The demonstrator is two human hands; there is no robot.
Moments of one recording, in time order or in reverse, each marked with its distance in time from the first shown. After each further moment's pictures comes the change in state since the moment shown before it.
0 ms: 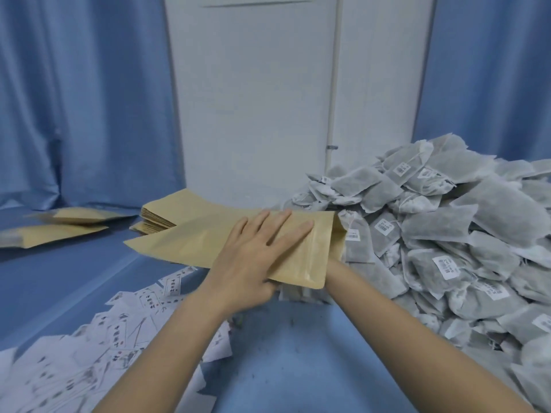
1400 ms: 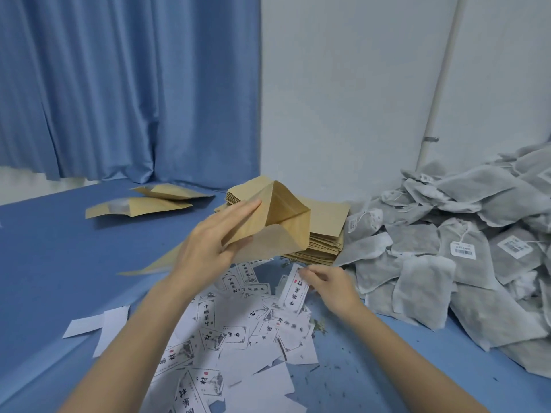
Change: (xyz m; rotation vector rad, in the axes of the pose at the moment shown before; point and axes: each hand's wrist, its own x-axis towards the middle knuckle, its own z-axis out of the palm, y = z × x) left_hand -0.101 -0.137 -0.037 -0.240 0.273 -0.476; right_hand 0.051 0.052 0.132 0.031 -0.086 -0.047
